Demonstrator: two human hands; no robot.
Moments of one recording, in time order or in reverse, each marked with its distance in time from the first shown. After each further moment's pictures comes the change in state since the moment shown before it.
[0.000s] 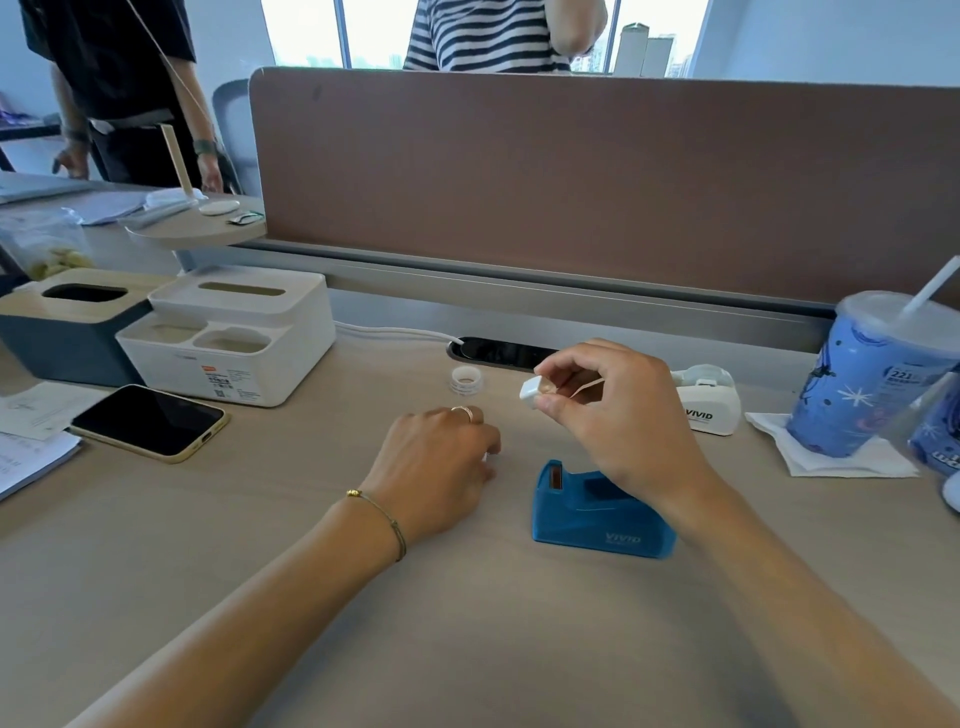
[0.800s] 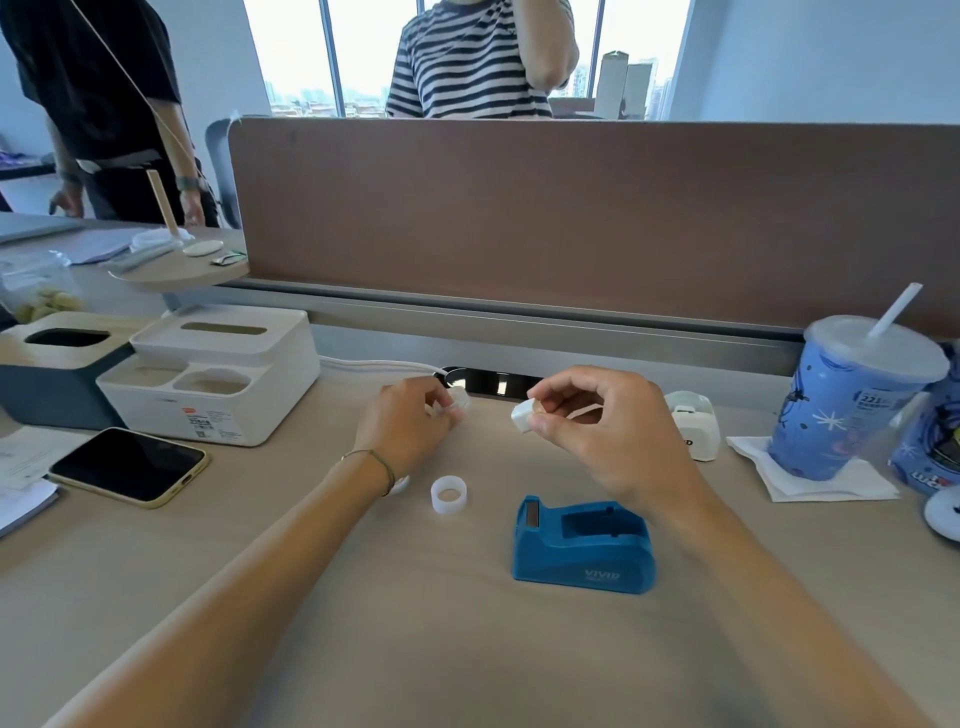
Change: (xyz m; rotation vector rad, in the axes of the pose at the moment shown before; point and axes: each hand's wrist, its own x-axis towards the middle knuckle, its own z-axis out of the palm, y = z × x) left_hand 0.072 -0.051 0.034 -0.482 0.046 -0.479; right_hand 0.009 0.012 -0.018 0.198 -0.032 0.098
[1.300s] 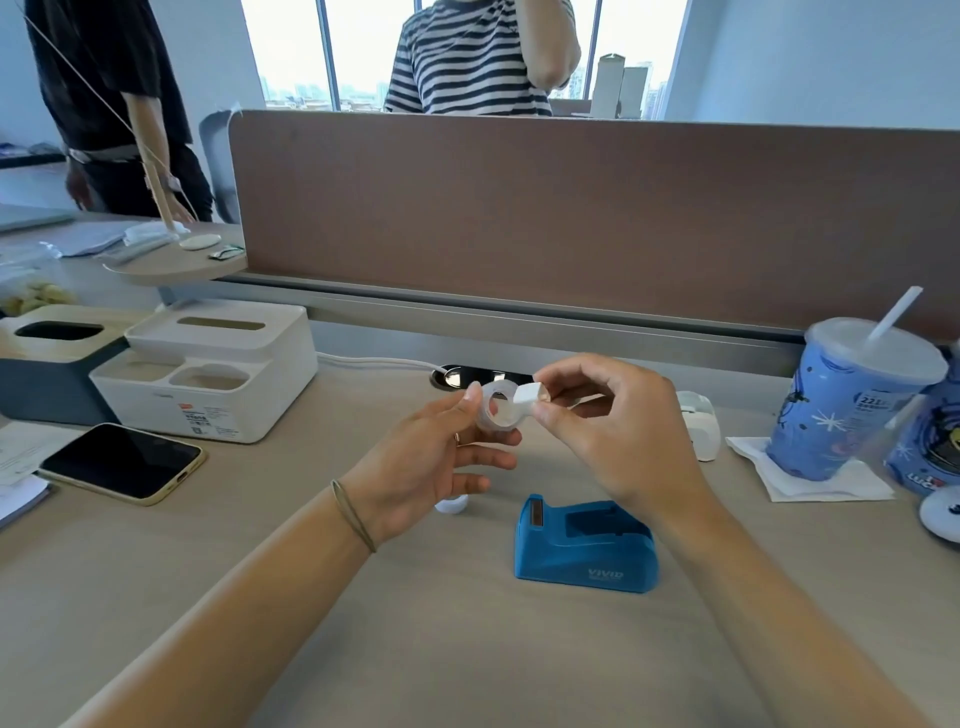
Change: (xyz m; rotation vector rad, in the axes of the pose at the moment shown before) left_hand -0.068 0.055 -0.038 -1.116 -0.545 -0.237; right_hand -0.004 -0.011 0.004 0.007 0.101 -0.076
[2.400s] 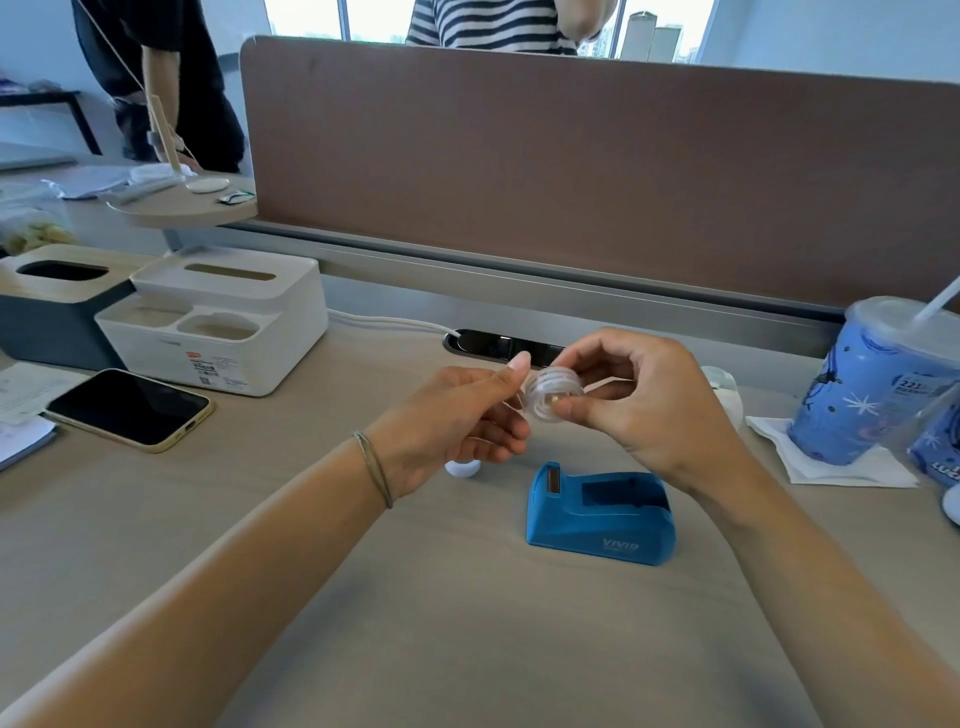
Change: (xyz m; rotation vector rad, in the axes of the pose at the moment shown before) left_hand 0.000 0.004 0.007 0.238 0.048 -0.040; right_hand 0.006 0.008 -0.006 0.069 -0.241 0.063
